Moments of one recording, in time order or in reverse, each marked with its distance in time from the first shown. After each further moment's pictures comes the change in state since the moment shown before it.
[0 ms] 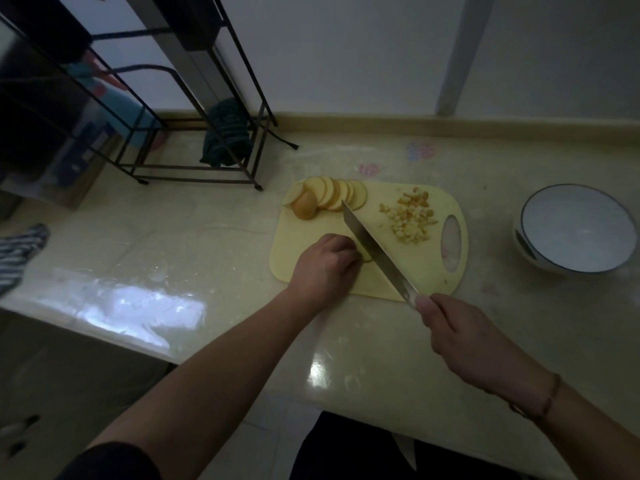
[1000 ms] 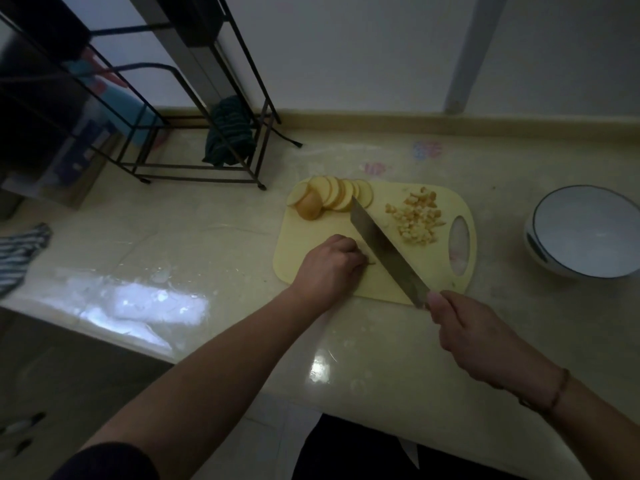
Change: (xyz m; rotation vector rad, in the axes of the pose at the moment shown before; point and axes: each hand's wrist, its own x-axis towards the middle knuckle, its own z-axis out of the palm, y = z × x) left_hand 0.007 -0.004 -0.005 0.004 -0.059 0.066; right_hand 0.013 0.001 -0.003 -0.040 0.006 0.011
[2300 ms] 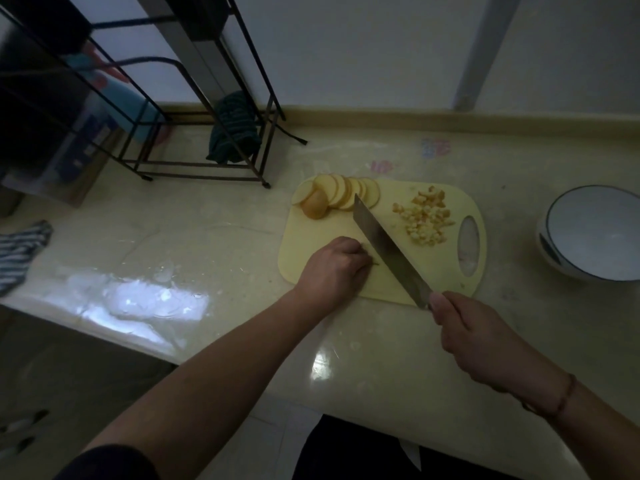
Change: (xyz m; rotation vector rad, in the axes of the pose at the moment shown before) left_hand -0.005 -0.004 0.001 -0.058 0.008 -0.017; right_hand 0.004 -0.003 0.007 0.061 0.006 0.020
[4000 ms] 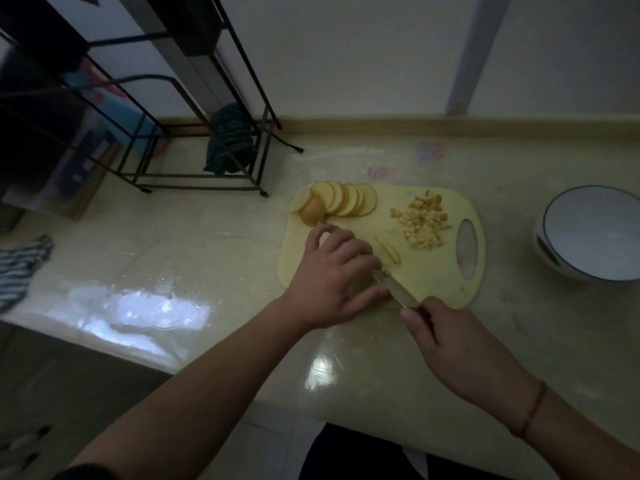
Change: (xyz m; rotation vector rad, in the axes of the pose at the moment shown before) left_hand 0.000 0.017 -0.035 0.158 0.098 0.161; right_hand 0.000 -0.002 0.022 -0.230 0.064 -0.107
